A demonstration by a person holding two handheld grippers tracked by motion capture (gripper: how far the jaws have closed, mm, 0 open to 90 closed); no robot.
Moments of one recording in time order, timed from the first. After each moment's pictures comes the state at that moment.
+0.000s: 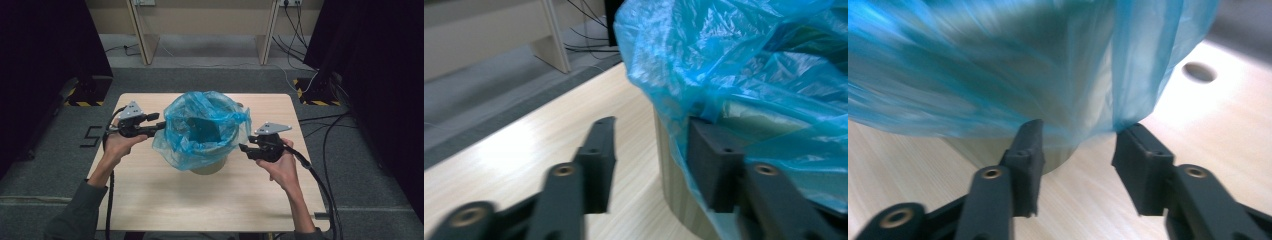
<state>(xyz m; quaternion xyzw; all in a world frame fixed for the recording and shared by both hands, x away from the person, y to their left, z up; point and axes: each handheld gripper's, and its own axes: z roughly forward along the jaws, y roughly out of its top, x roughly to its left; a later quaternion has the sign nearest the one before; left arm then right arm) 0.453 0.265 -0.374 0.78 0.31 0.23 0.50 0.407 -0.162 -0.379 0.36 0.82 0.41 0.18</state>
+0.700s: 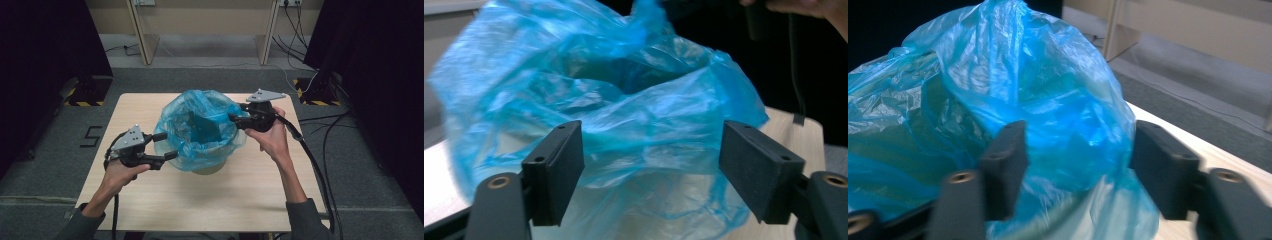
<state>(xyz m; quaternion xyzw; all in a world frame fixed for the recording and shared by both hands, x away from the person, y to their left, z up) 0.371 0.227 -0.373 0.78 0.23 0.18 0.56 0.455 -0.129 -0.317 0.34 0.80 0.45 0.22</state>
